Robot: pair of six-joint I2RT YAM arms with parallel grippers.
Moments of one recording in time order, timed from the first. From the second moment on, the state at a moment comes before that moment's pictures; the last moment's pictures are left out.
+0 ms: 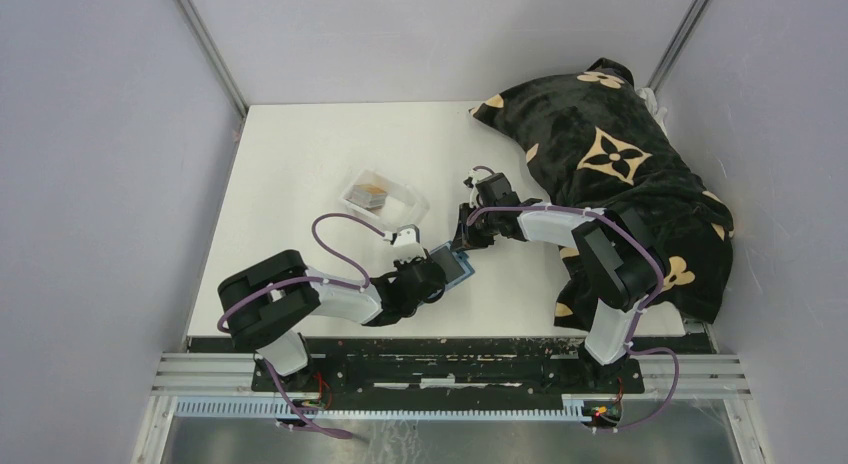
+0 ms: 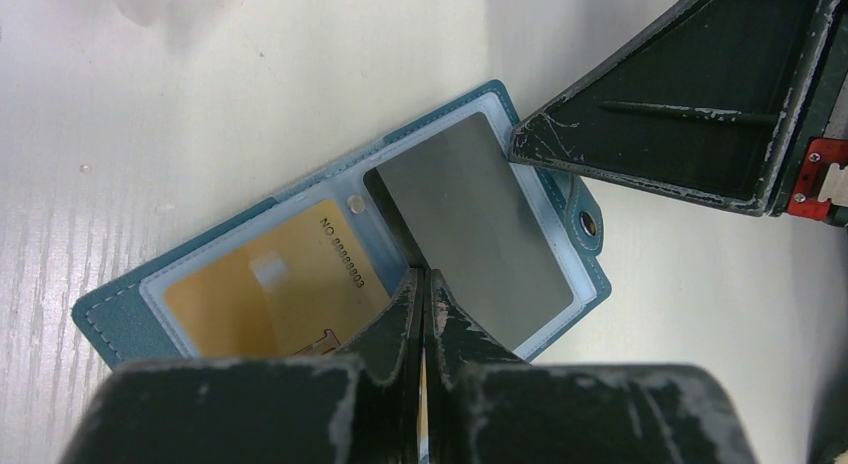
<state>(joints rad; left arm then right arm) -1.09 1.62 0.56 0.35 -0.66 -1.02 0.55 1.82 0.99 -0.11 -0.34 0.52</state>
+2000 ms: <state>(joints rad) -1.05 1.07 0.52 0.14 -0.93 -0.73 0.80 1.85 1.49 0.13 0.31 -0.05</state>
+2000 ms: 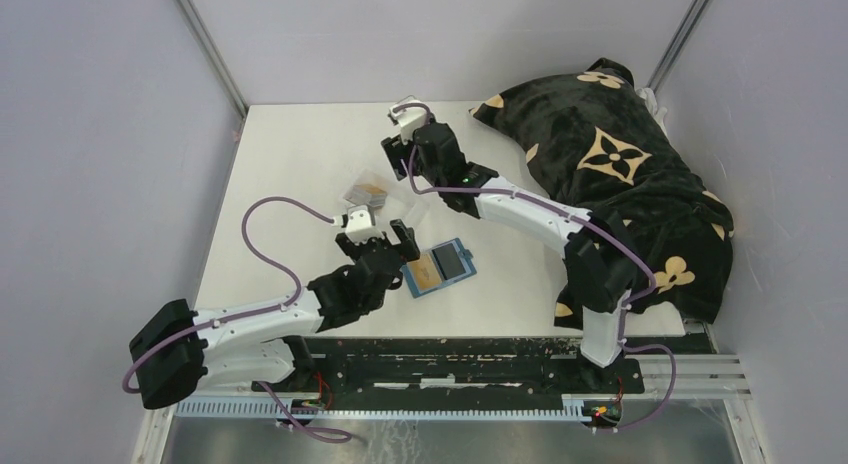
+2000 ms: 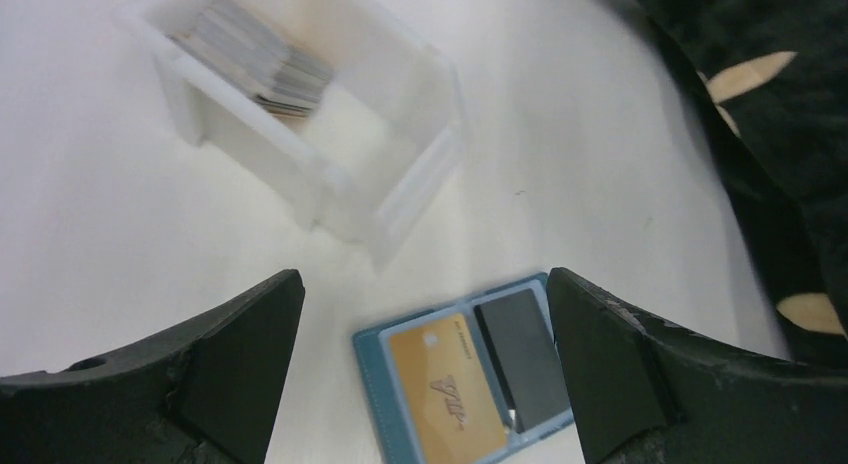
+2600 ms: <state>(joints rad) -0.61 1.05 0.38 0.08 -0.78 -1.09 0.77 2.16 2.02 -0.33 -0.10 -0.04</state>
